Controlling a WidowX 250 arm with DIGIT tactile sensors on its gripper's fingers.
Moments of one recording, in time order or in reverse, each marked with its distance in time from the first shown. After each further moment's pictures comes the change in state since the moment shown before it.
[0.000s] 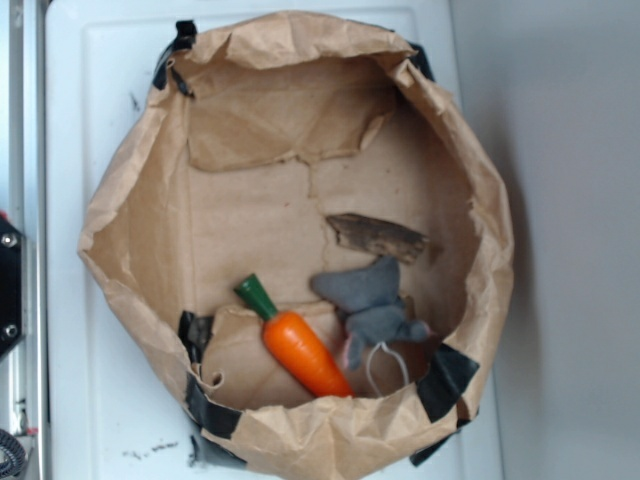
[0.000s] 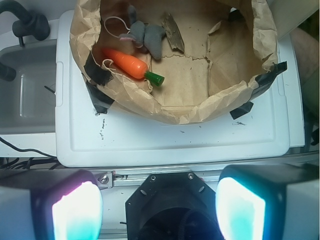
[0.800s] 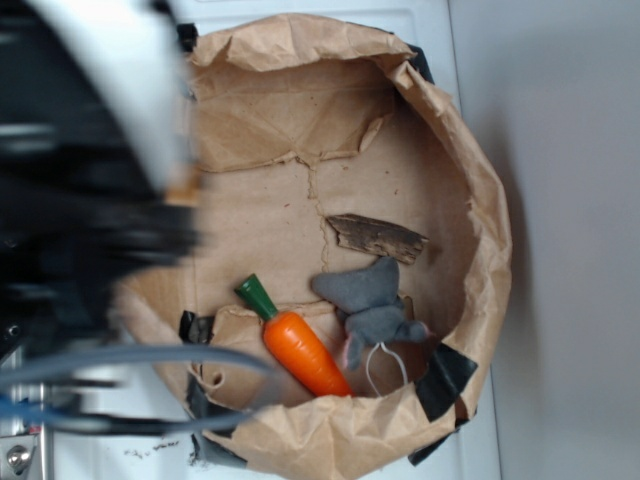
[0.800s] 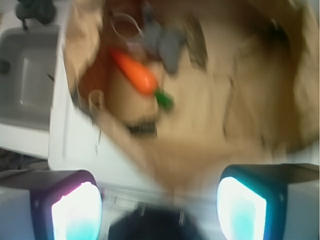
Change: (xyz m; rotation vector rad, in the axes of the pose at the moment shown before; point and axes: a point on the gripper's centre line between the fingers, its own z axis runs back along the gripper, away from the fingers) arm 0.093 0.010 -0.060 -0.097 0.121 -0.242
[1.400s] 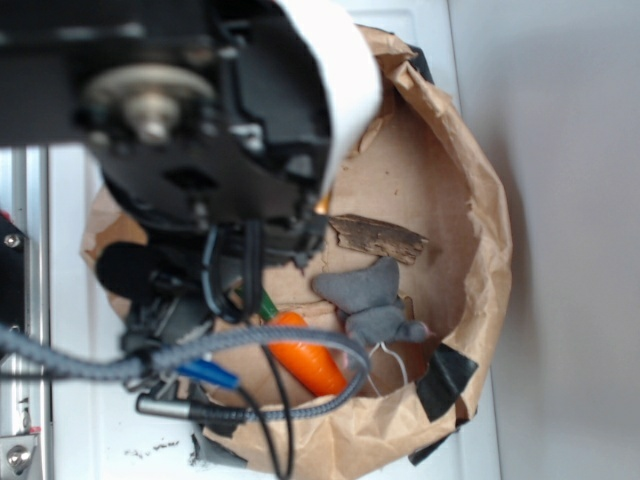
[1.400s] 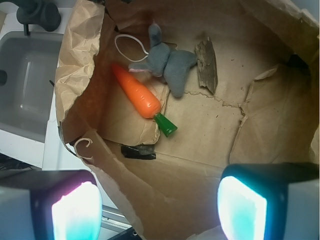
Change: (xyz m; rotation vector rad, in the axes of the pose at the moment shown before) arm 0.001 0.001 0.002 0.012 -0.016 -0.003
